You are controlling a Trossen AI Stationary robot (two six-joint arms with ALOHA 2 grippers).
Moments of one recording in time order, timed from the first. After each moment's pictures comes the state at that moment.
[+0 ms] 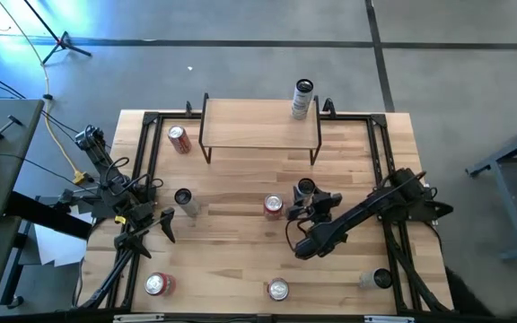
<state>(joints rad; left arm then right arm) -0.90 0.07 0.01 0.07 -0.09 -0.46 0.49 1.95 1.20 -1.32 1.33 2.27</state>
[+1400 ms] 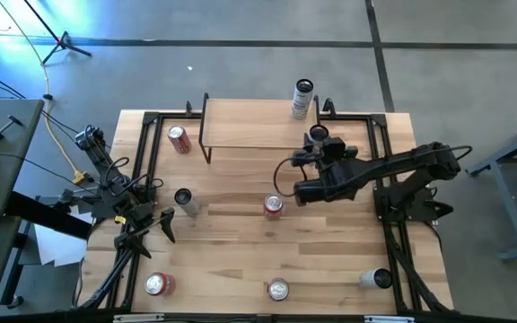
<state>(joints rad) -0.90 0.07 0.01 0.07 -0.09 -0.46 0.18 1.58 1.43 -1.32 1.35 1.68</state>
